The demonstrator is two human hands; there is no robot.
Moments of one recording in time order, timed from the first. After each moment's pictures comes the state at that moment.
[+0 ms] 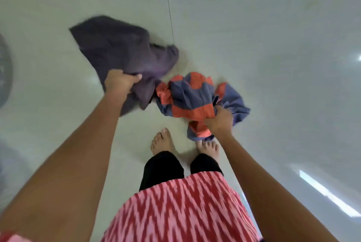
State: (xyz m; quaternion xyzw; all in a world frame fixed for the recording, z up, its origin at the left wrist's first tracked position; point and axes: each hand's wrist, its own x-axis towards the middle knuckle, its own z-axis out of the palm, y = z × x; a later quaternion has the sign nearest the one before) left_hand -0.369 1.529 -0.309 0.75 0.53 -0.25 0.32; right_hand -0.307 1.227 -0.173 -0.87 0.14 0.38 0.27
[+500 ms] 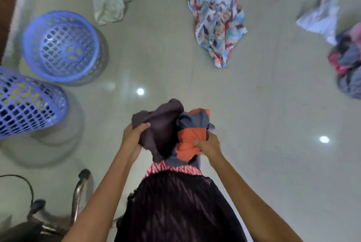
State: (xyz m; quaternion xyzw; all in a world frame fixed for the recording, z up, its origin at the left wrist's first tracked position) left_hand -0.495 1.413 0.265 0.31 0.62 0.07 0.72; right_hand -0.362 1.236 0.261 -0.80 0.12 0.50 0.32
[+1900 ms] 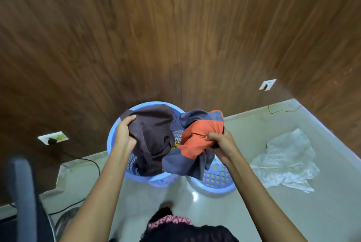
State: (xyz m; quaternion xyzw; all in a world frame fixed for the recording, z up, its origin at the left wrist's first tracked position) left_hand -0.834 1.872 0.498 0.02 0.51 0.70 0.50; right_hand -0.580 1.908 0.484 -0.52 -0.30 0.69 0.41
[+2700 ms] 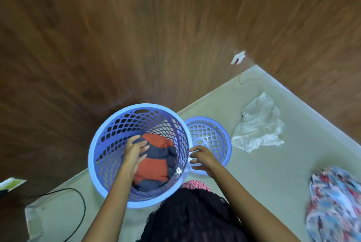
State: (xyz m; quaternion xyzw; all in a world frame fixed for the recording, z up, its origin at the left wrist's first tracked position) left_hand -0.898 1.956 0.391 0.16 0.67 0.38 0.61; right_hand -0.671 1.936 0.397 -0.70 -0.27 0.64 0.18
